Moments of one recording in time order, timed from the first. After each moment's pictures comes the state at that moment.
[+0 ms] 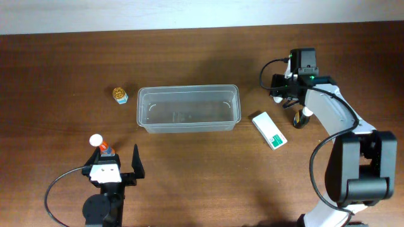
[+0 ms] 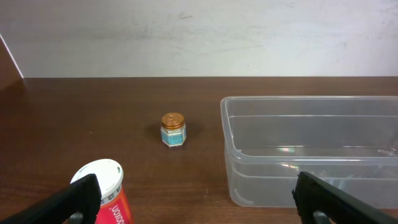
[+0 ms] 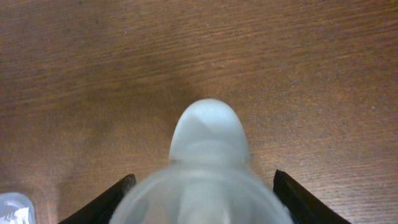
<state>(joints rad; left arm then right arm) -0.04 0.01 0.06 -0.18 -0.06 -0.01 0.01 1.86 1.29 -0.48 0.01 0.20</state>
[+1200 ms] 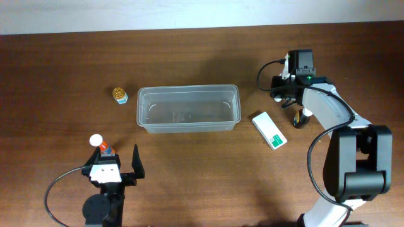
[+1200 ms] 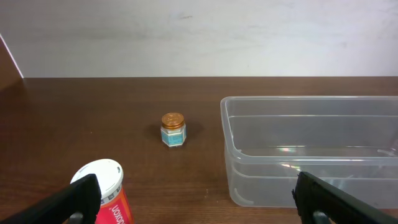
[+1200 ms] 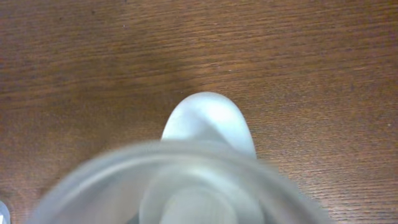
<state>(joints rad) -0.04 0.01 0.06 -0.18 -0.06 -0.01 0.01 1.90 1.29 -0.44 0.00 0.13</state>
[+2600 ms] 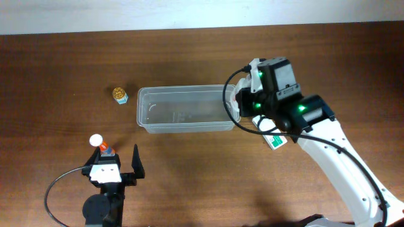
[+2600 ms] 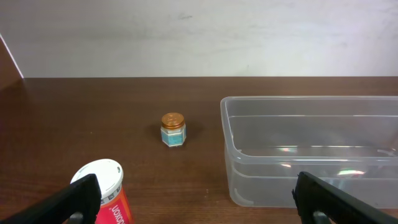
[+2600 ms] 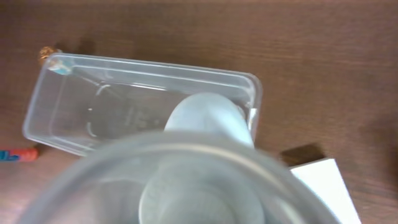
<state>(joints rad) -0.04 0.01 0.06 -0.18 -0.06 -0.01 0.38 1.43 1.29 -0.73 -0.12 0.29</state>
